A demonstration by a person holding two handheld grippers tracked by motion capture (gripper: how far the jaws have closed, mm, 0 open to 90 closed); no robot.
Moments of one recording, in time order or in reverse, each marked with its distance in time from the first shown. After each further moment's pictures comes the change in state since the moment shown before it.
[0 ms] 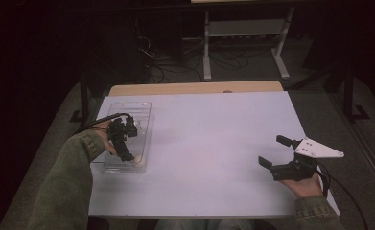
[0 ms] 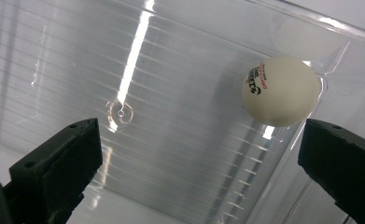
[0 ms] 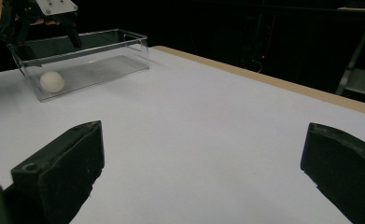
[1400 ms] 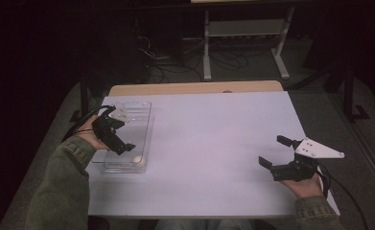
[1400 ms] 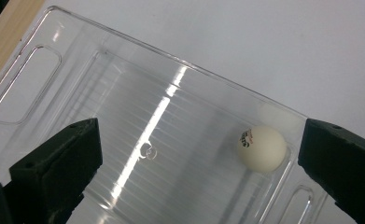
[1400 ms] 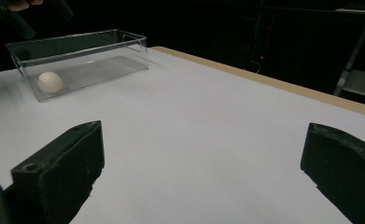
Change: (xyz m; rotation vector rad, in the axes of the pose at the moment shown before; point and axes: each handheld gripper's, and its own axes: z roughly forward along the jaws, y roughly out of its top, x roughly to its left) left arm -0.010 -0.029 -0.045 -0.400 0.098 -0.139; right arm 0.001 0.000 -0.001 -0.003 -0.006 -0.004
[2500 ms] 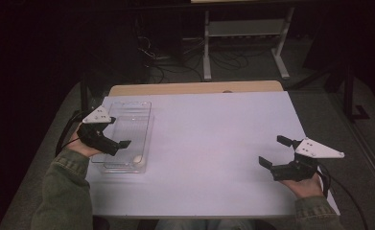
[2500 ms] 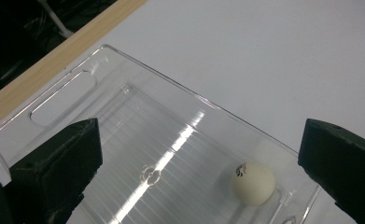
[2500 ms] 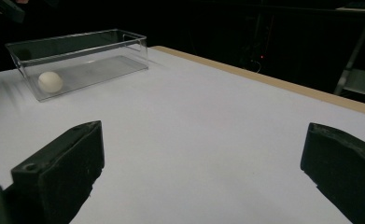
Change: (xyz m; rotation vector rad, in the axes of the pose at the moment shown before) left arm -0.009 -0.033 -0.022 -0.296 0.077 -0.166; right arm 0.000 0.000 0.000 0.002 0.002 0.001
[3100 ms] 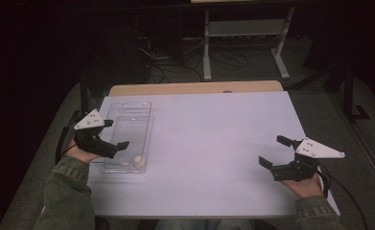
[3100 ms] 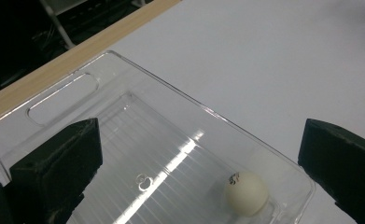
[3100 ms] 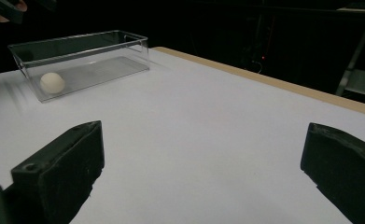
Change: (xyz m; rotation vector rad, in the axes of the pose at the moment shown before) left arm -0.004 -0.018 -0.003 -0.104 -0.002 -0.070; right arm 0.000 0.000 -0.001 -0.002 0.004 0.004
